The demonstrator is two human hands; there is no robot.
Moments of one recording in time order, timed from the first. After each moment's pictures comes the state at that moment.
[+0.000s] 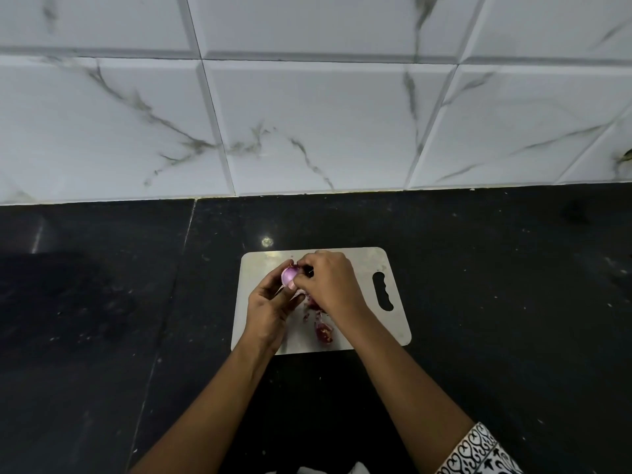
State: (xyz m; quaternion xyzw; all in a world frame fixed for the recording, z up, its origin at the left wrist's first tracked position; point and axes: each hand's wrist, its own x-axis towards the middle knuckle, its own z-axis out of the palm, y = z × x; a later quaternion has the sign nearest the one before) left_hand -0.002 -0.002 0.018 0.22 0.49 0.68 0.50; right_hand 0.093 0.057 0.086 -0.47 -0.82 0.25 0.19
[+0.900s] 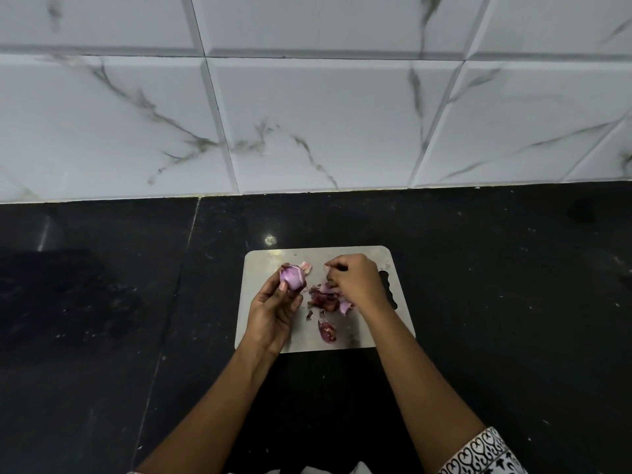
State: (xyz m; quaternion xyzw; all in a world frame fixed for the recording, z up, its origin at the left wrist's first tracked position) left_hand -0.008 -0.005 0.004 0.09 0.35 0.72 0.60; right_hand 0.120 0.082 0.058 -0.56 -0.68 0.43 0.21
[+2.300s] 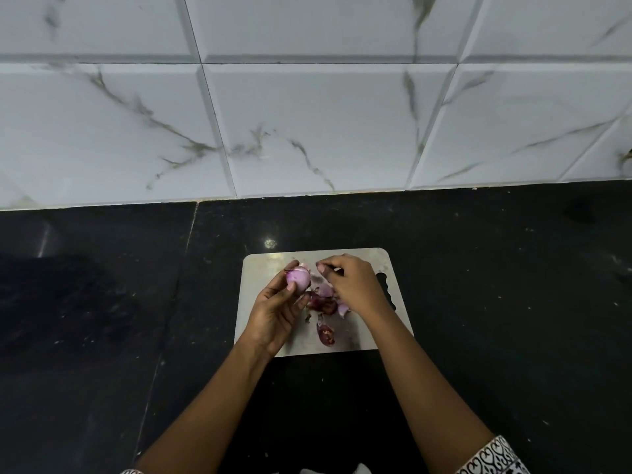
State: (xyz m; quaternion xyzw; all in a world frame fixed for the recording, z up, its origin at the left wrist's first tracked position) left_hand -0.012 0.003 0.008 0.14 0.34 0.68 0.64; right_hand 0.124 0.080 0.064 -0.50 -0.76 0.37 0.20
